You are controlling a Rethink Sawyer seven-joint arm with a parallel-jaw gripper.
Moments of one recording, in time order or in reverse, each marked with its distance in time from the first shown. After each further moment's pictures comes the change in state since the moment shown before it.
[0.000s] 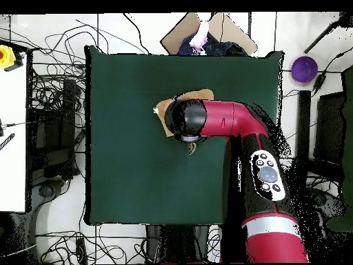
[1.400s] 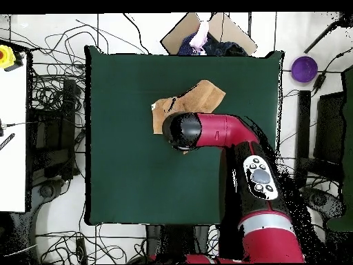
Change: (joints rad) arm 0.002 0.023 -0.011 0.091 0.000 -0.162 0.000
